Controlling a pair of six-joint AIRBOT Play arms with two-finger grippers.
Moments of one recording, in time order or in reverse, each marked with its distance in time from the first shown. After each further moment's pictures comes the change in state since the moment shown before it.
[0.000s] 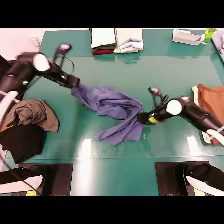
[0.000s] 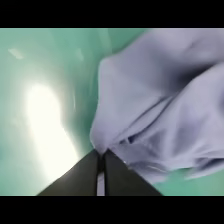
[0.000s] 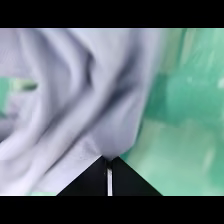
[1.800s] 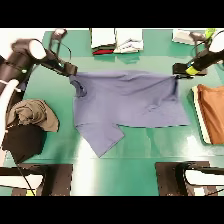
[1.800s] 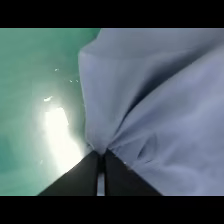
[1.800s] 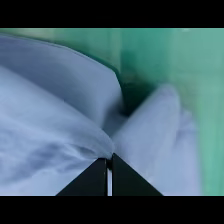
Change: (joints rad) left arm 0.025 -0.204 0.179 0.025 0.006 0.045; right arm -0.402 -0.362 0.725 -0.142 0.344 -0.228
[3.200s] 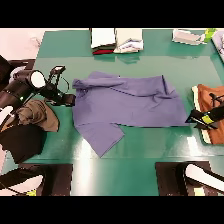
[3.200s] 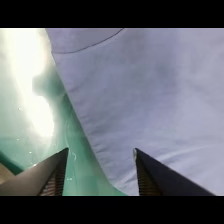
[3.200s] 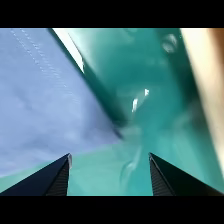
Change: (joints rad) left arm -0.003 0.272 -0.463 -0.071 -0.104 -0.169; right arm -0.526 0.241 -0.760 0.139 -0.129 -0.175
